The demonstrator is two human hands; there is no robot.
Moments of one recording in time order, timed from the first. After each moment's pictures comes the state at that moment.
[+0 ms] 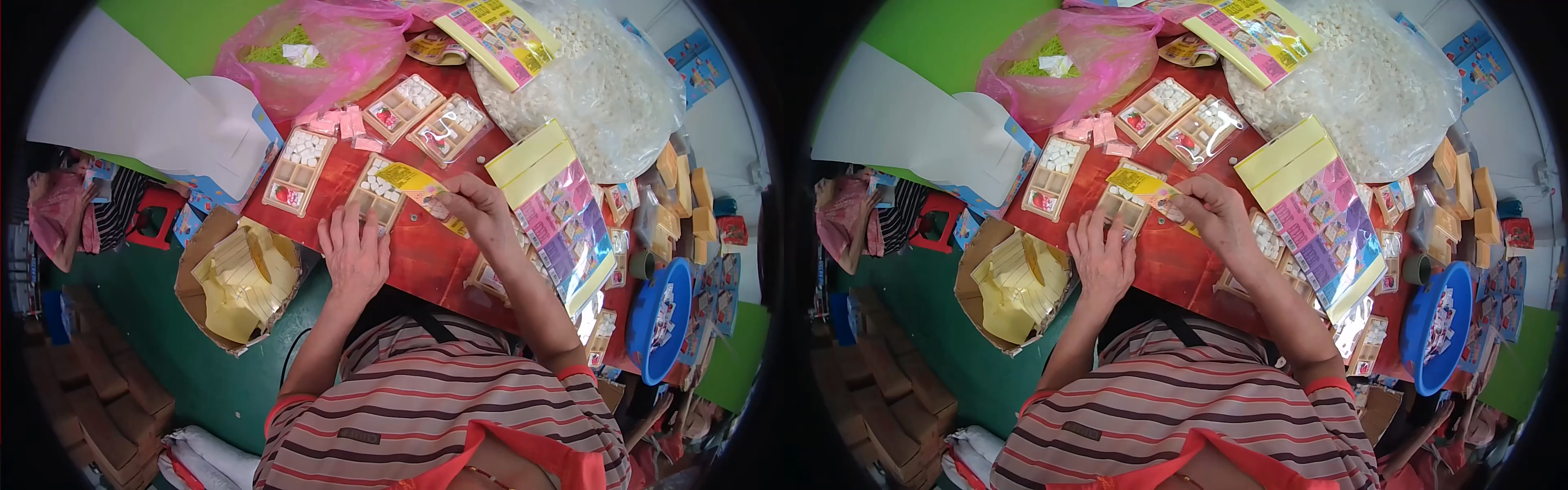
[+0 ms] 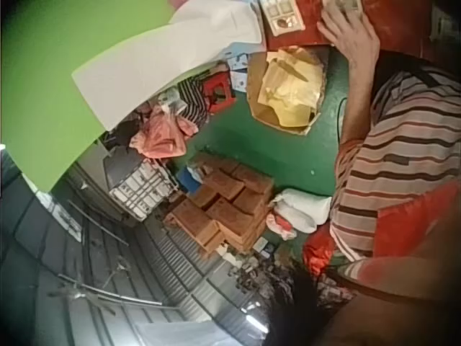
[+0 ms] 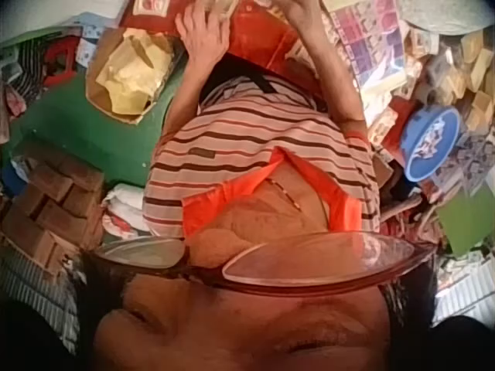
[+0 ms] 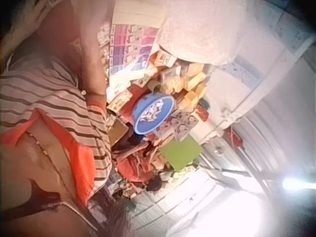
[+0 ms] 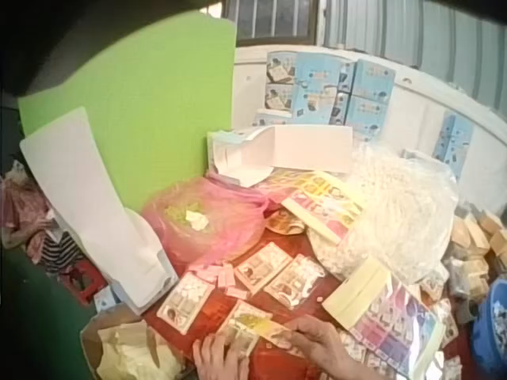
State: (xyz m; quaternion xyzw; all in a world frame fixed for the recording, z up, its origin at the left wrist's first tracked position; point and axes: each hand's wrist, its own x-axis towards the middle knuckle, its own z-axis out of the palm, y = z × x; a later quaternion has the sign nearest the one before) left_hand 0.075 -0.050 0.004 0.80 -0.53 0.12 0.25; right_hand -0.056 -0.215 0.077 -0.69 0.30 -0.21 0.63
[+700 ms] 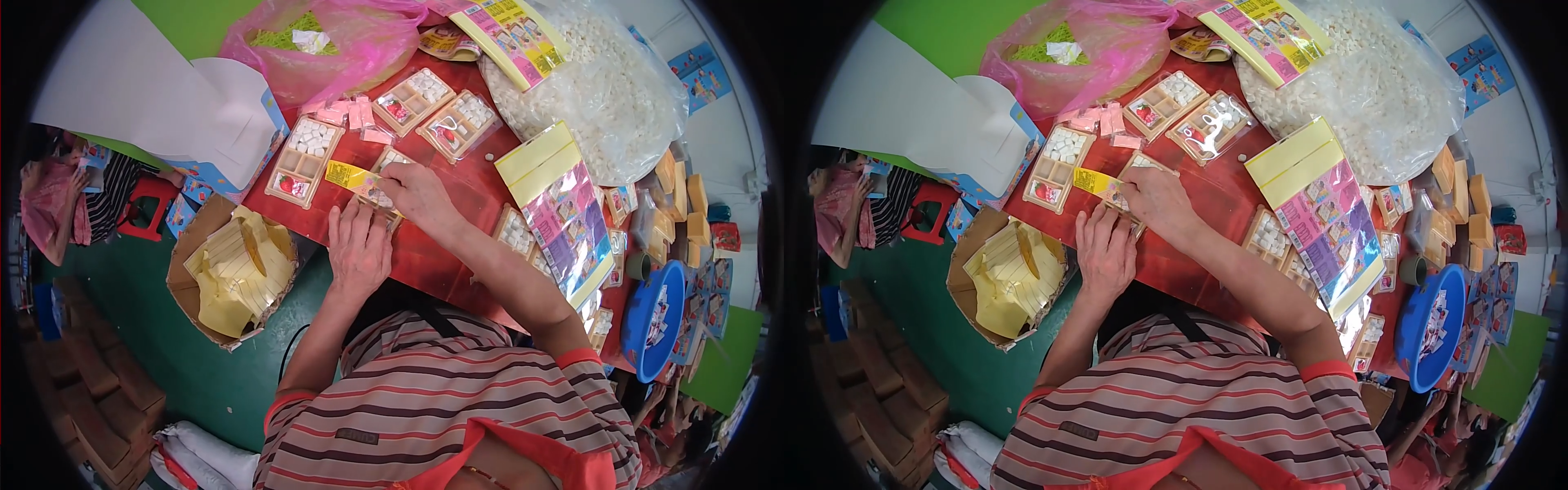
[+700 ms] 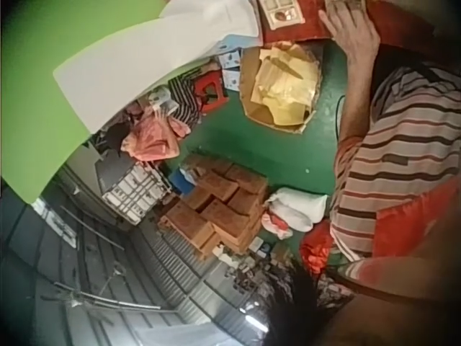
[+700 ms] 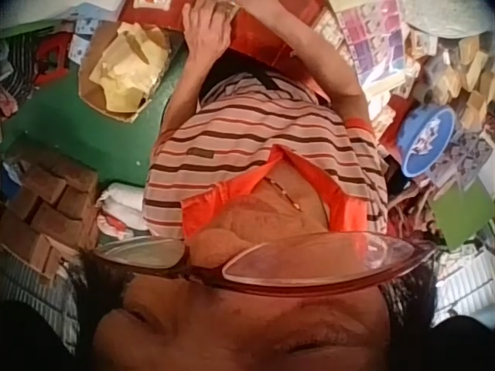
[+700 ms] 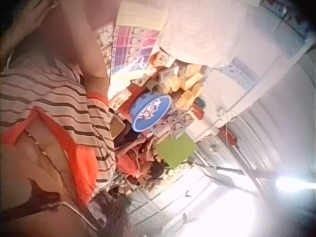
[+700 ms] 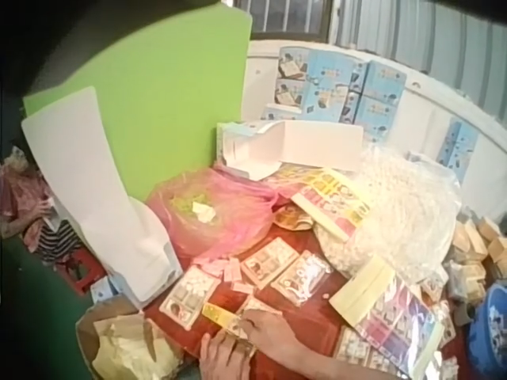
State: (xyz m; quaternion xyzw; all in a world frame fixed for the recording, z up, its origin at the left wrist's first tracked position) left_hand 0.084 -0.044 -0.004 0.76 -0.56 0.11 0.32; right_hand 0.032 -0.195 0.050 -0.85 0.27 -0.11 0.44
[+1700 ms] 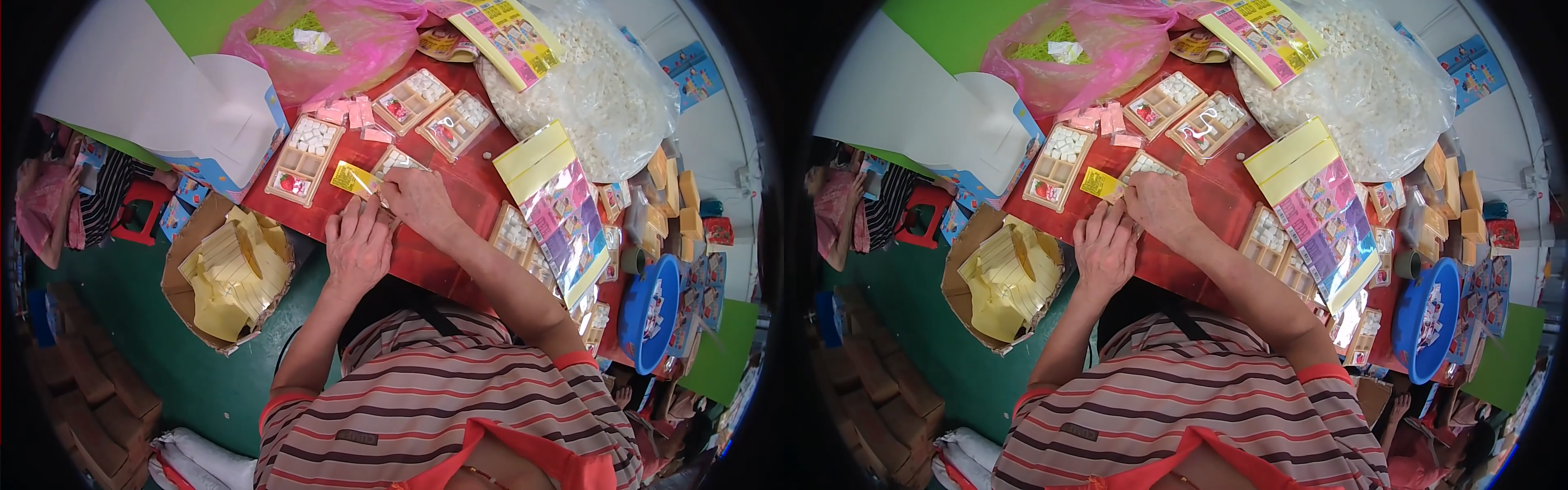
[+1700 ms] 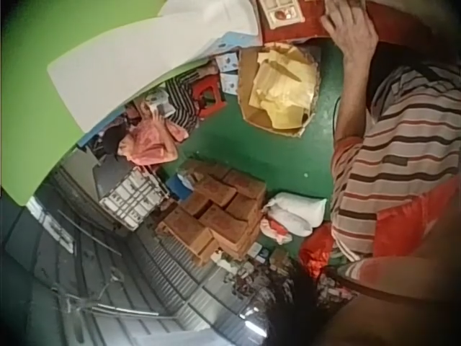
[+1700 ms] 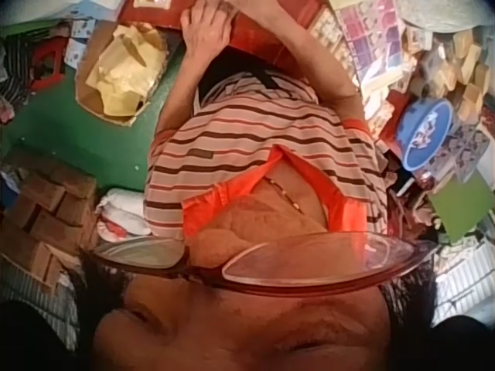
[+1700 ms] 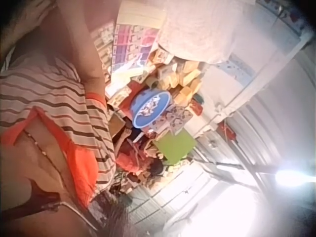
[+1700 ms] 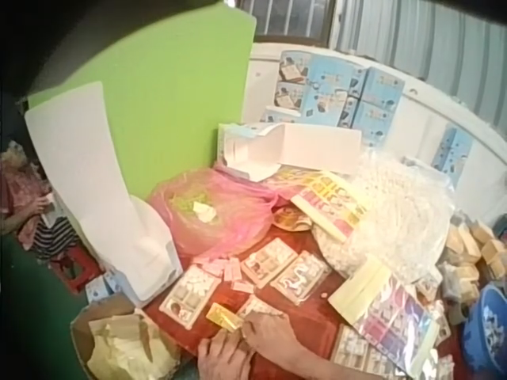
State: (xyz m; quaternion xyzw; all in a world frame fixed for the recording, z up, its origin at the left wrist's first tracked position) left_hand 0.096 -0.041 -0.003 0.73 -0.60 0.13 0.29; right_hand 0.033 -0.185 0.040 -0.91 0.29 -0.09 0.27
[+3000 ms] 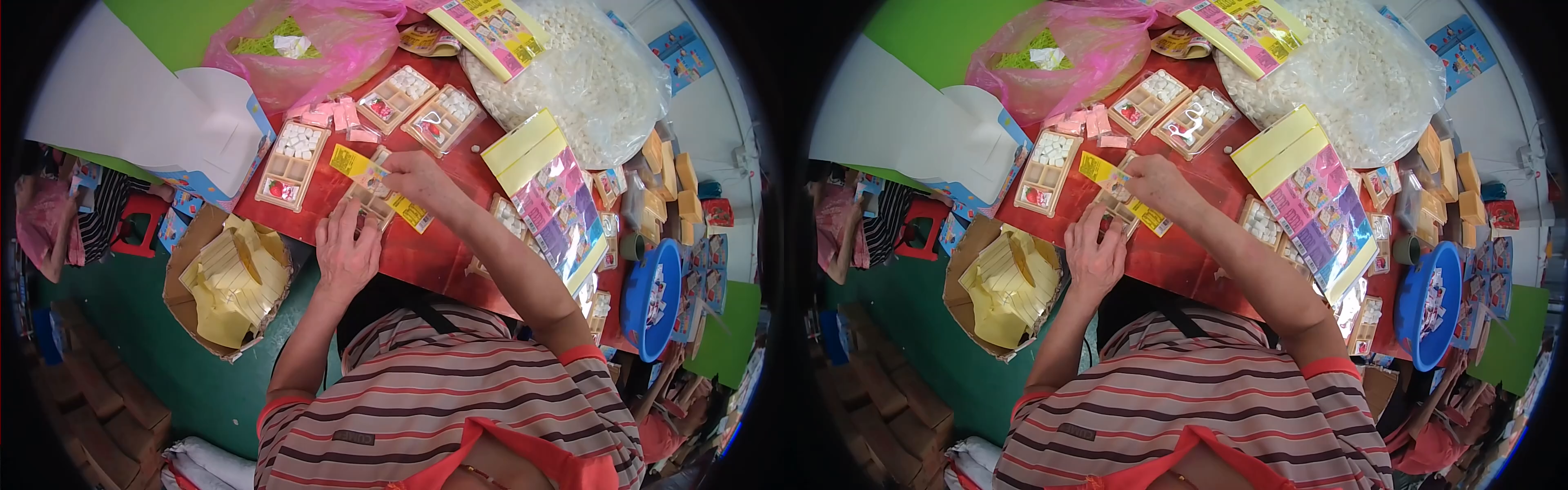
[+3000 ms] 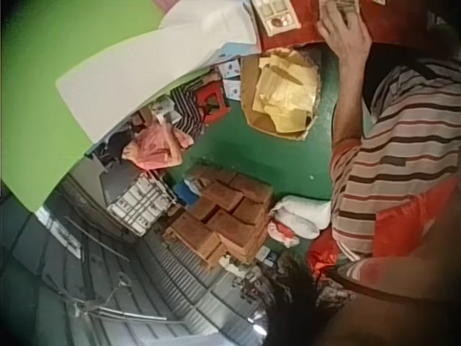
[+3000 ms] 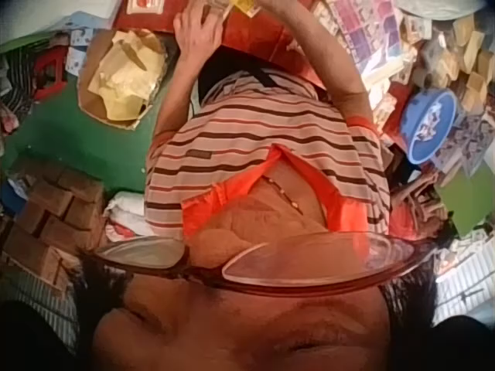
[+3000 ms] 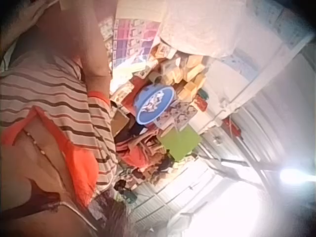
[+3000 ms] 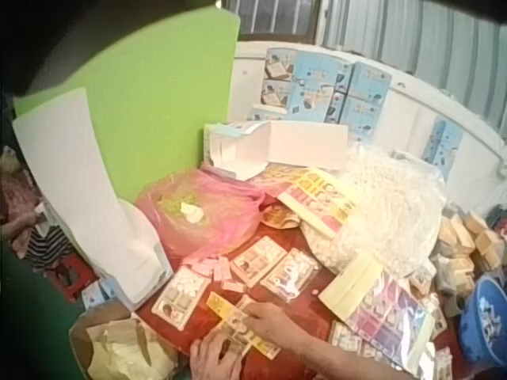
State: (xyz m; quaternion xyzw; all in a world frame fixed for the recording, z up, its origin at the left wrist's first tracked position) left_hand 0.098 -0.038 -0.005 0.72 -0.60 0.13 0.31; right_hand 0.024 -0.218 0.046 -0.80 0.27 -0.08 0.53
